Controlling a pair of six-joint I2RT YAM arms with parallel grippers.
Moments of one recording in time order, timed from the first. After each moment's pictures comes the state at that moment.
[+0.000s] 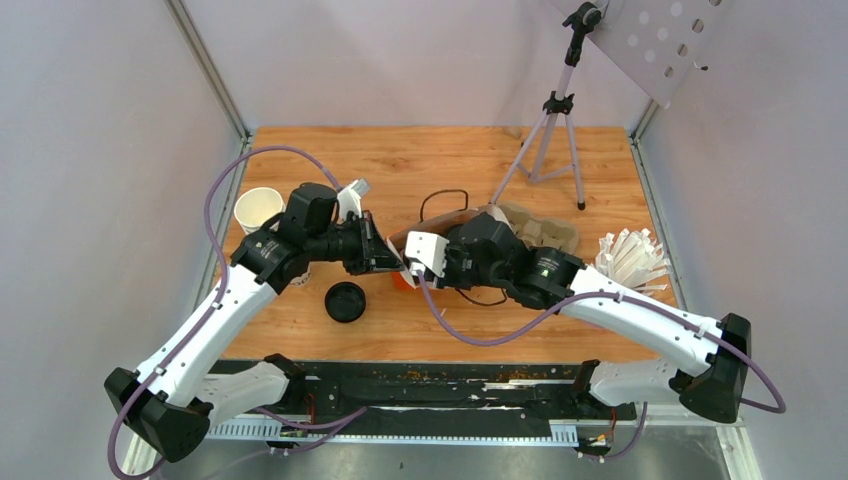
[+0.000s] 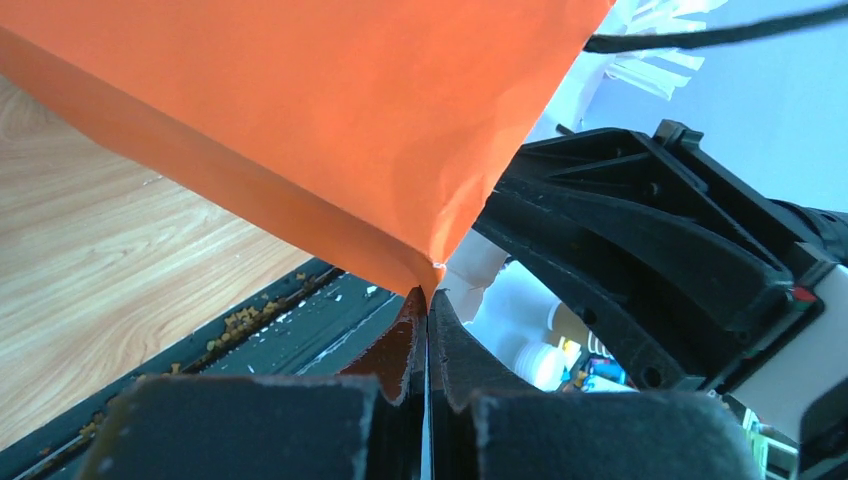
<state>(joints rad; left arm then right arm) -0.55 1.05 1.11 -0.72 0.51 -0.77 1.03 1.23 1.15 -0.48 -0.06 -0.54</state>
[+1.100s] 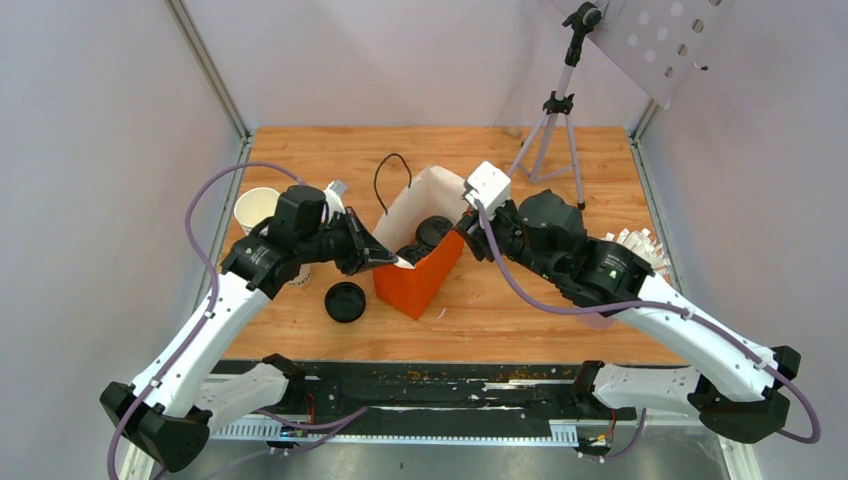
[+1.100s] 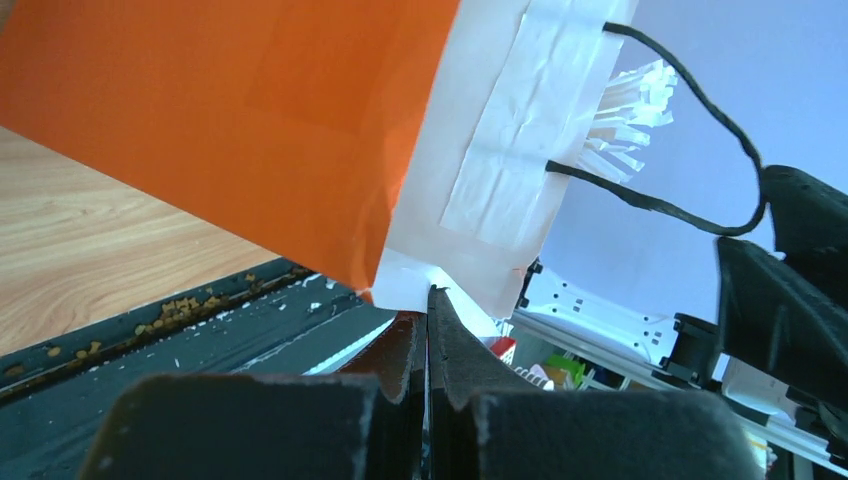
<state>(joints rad) -0.50 1.00 1.09 -0.72 0.43 -1.02 1.00 1.10 1.33 -0.55 0.21 -0.17</state>
